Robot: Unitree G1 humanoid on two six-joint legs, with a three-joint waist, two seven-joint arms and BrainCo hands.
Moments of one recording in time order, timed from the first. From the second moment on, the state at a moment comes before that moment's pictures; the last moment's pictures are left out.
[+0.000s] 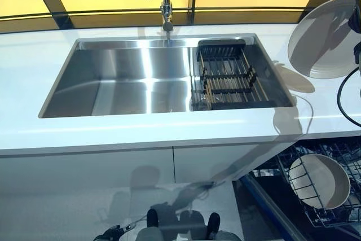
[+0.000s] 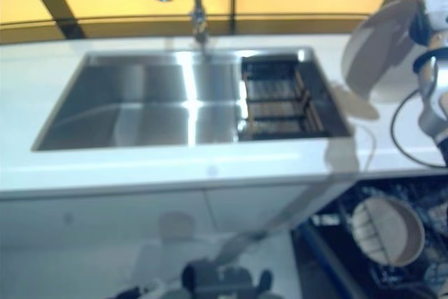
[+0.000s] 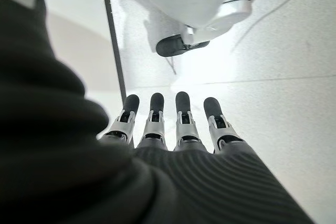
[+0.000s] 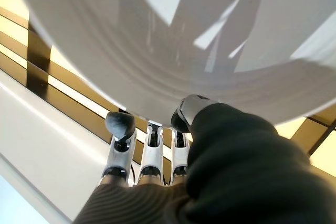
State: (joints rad) left arm 0.08 0.33 -0.24 1.01 -0.29 0.16 0.03; right arm -1.04 -1.20 0.64 0.53 -0.61 0.30 -0.27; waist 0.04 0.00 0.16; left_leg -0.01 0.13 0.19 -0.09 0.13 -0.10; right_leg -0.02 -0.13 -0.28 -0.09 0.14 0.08
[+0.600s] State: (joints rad) left arm 0.09 0.34 -0.24 0.97 -0.25 0.19 0.00; right arm -0.98 -1.25 0.60 0.54 -0.59 0.31 -0.18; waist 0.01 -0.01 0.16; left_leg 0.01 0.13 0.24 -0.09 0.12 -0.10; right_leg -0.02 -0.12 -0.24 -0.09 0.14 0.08
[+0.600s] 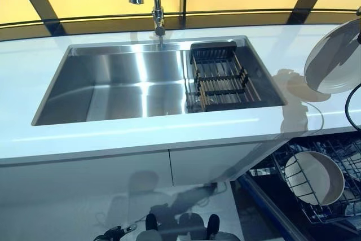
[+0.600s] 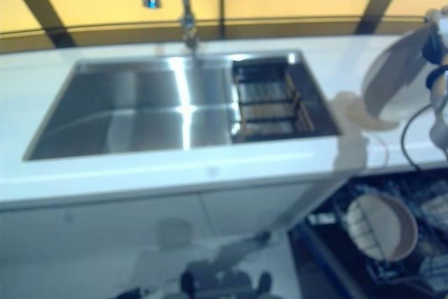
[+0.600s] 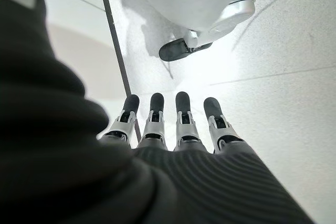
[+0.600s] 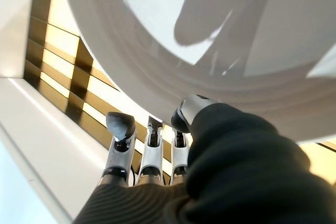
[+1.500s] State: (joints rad) left arm 0.05 0.33 -0.26 1.07 -0.15 0.18 -0.01; right arm -0.78 -1.35 0.41 0.57 -0.59 0.32 -0.18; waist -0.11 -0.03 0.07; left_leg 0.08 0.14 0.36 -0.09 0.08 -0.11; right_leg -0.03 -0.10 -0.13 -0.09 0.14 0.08
